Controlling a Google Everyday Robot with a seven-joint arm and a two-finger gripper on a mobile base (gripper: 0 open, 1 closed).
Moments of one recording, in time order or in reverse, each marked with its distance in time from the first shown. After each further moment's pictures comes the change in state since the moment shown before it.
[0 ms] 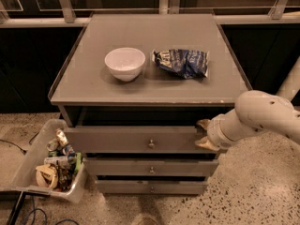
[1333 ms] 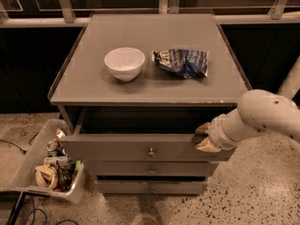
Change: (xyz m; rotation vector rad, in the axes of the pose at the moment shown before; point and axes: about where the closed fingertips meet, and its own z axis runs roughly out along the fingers) arm -0.005 0.004 -0.010 0.001 -0.013 -0.005
